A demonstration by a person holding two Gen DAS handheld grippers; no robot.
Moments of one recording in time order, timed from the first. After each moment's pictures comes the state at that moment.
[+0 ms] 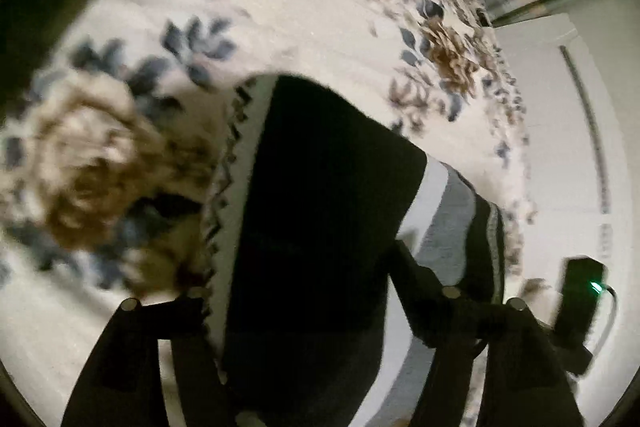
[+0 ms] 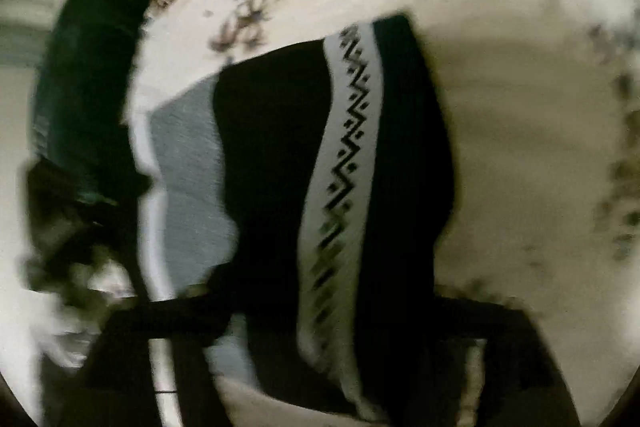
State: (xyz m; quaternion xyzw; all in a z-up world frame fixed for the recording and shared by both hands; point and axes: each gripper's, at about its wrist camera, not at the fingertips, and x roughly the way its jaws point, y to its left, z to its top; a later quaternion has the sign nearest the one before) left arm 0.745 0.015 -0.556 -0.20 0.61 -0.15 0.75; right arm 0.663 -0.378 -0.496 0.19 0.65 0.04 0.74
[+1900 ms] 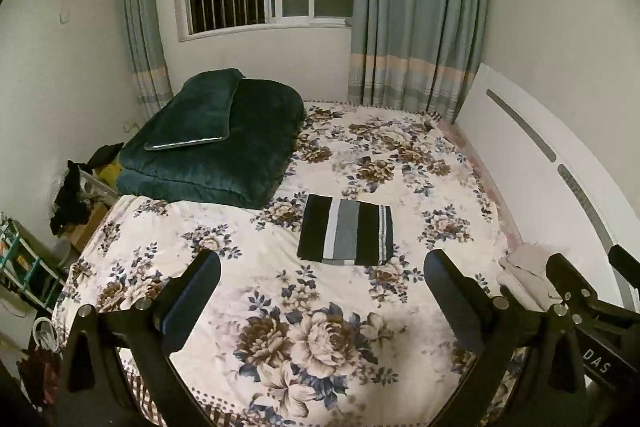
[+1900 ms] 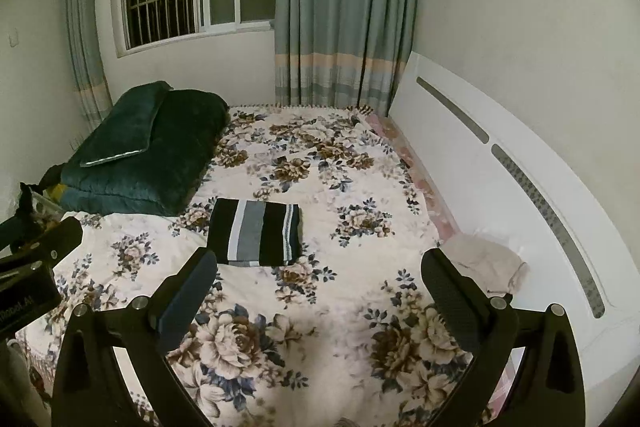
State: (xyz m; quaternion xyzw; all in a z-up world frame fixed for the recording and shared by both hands) left arm 0.242 -0.062 -0.067 0.00 0.35 0.00 0.94; right arm 0.097 -0.290 0.079 -0.01 0.34 -0.11 0.93
